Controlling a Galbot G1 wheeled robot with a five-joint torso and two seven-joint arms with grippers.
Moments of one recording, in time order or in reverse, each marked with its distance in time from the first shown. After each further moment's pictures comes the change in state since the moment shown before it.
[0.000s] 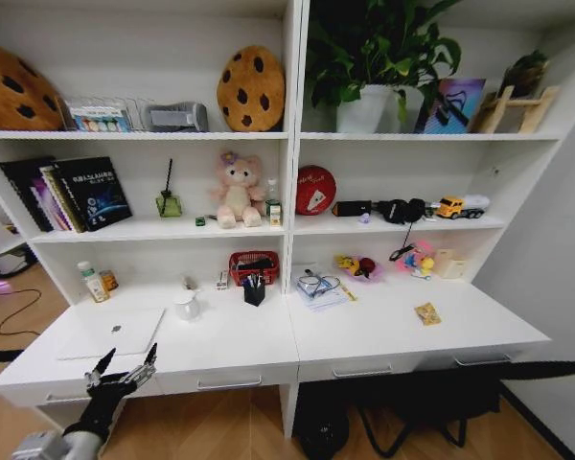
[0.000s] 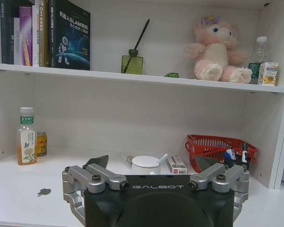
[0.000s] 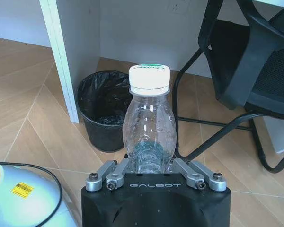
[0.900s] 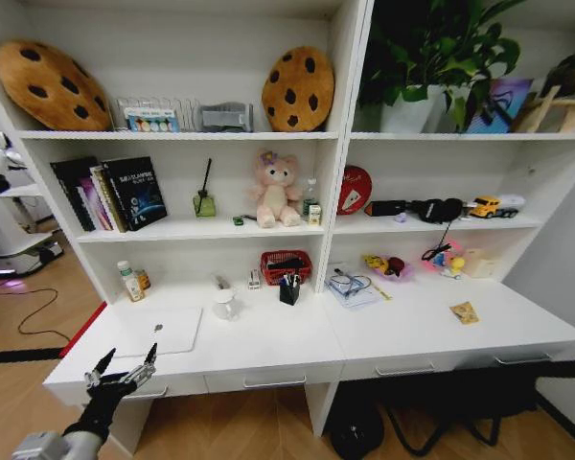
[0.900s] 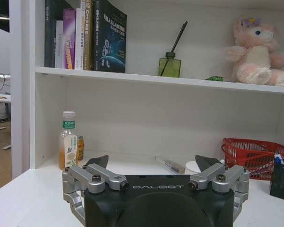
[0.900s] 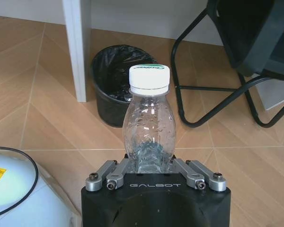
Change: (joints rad) left arm 0.000 0.000 0.000 0.000 0.000 0.000 0.000; right arm -0.024 -0.012 0.007 0.042 0.112 -0.183 0.159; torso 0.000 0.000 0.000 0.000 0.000
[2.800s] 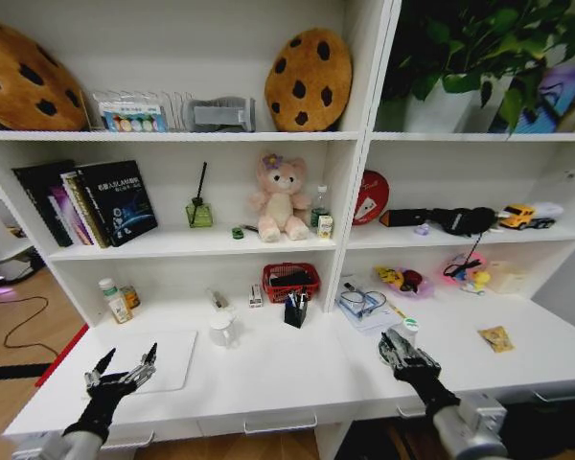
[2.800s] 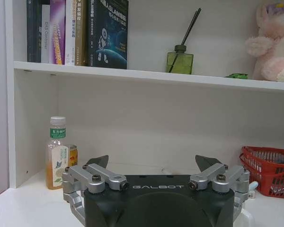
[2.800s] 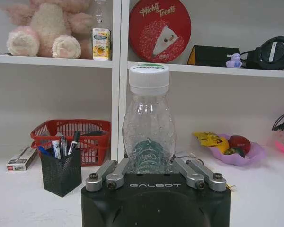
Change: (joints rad) left arm 0.000 0.000 0.000 0.000 0.000 0.000 0.000; right arm 0.147 -0.032 0.127 0.775 0.215 -0.062 0.064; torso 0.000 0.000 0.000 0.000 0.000
